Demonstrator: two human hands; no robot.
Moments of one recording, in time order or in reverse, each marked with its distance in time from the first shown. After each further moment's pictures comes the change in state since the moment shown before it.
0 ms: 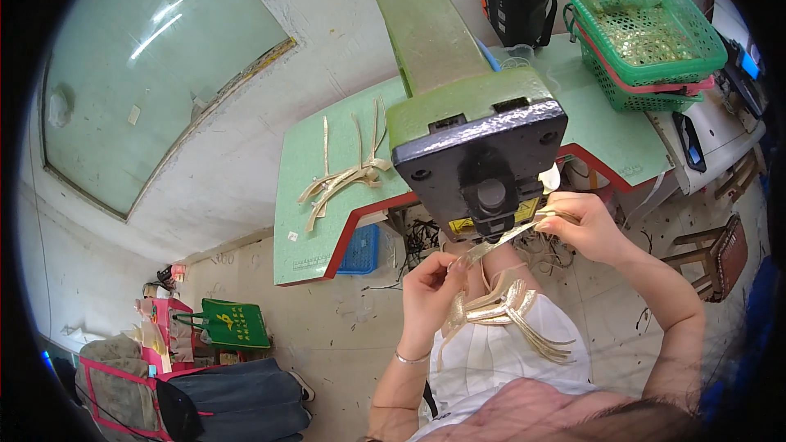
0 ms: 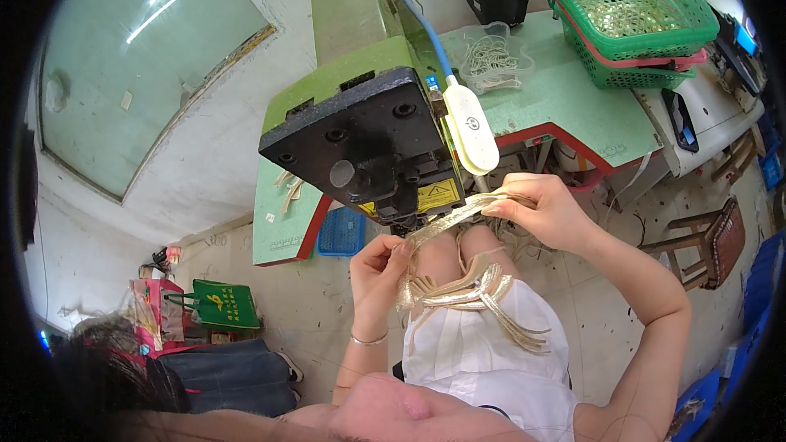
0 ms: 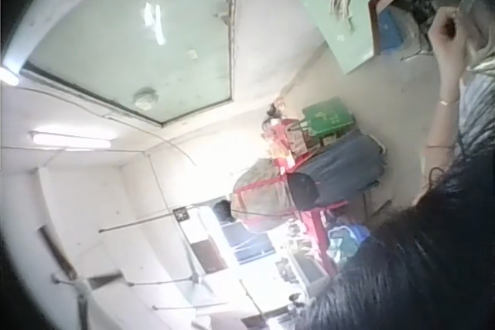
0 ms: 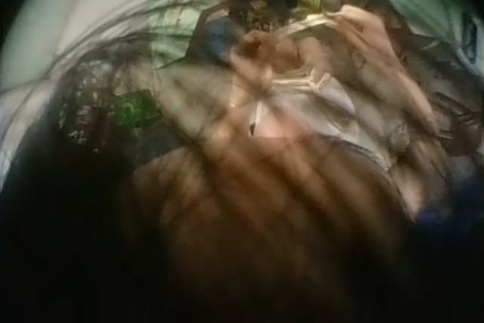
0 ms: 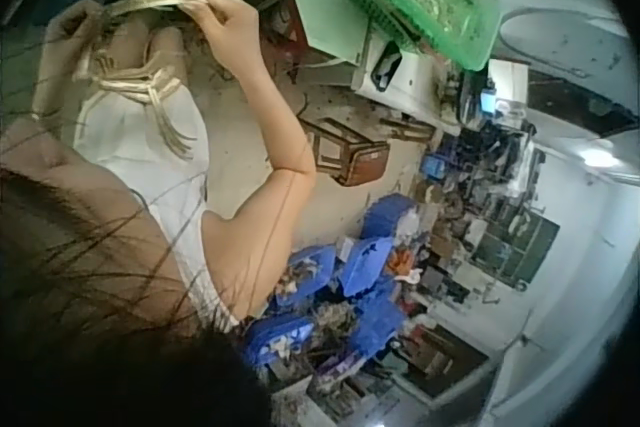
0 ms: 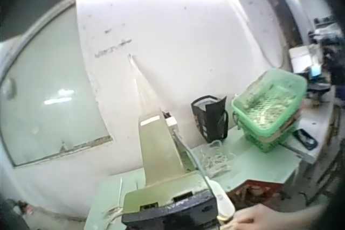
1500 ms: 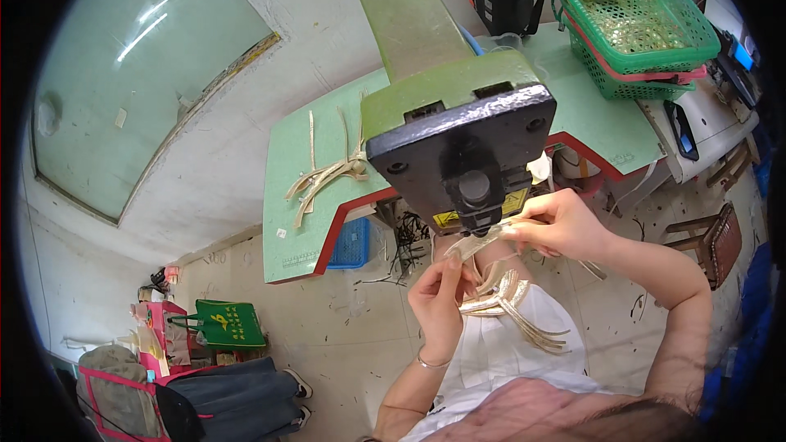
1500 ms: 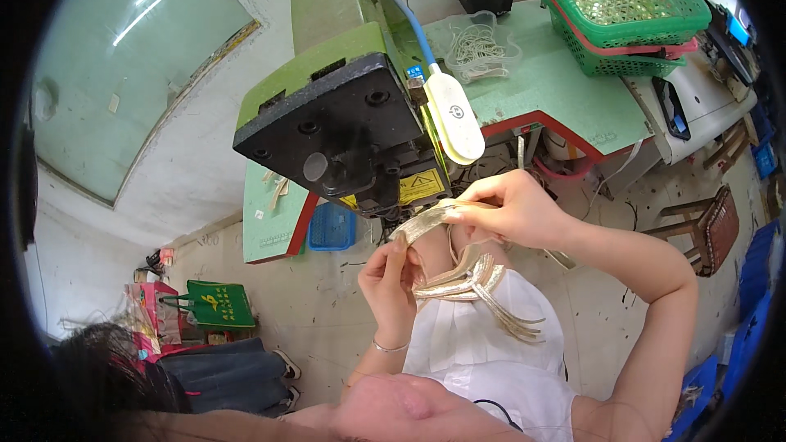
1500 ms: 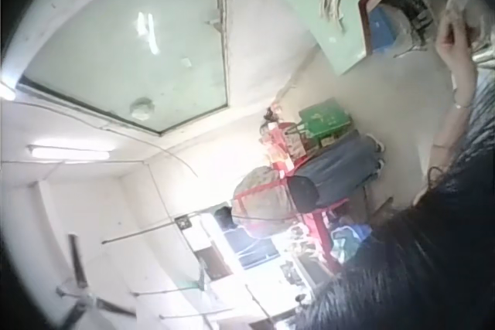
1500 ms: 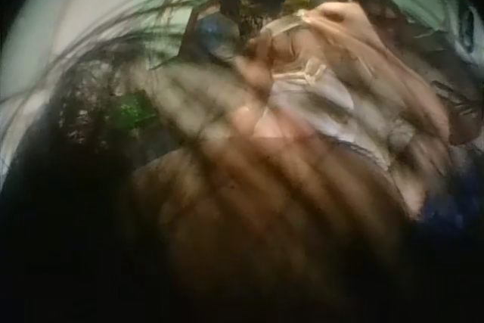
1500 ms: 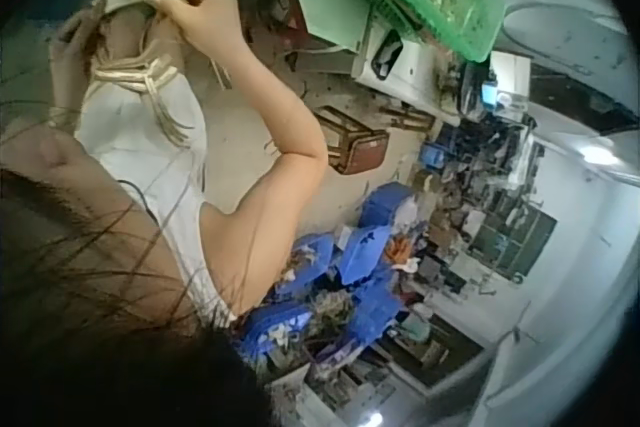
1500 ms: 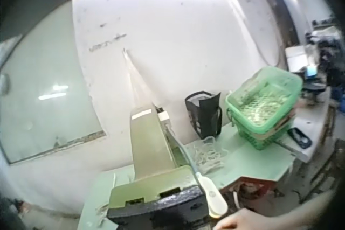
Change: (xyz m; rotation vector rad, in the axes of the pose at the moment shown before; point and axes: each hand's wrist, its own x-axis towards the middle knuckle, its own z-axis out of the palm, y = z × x) left_hand -0.017 -0.023 0.032 -0.305 0.234 0.023; right_hand 0.008 -0.033 0.016 0.228 -0.085 0.382
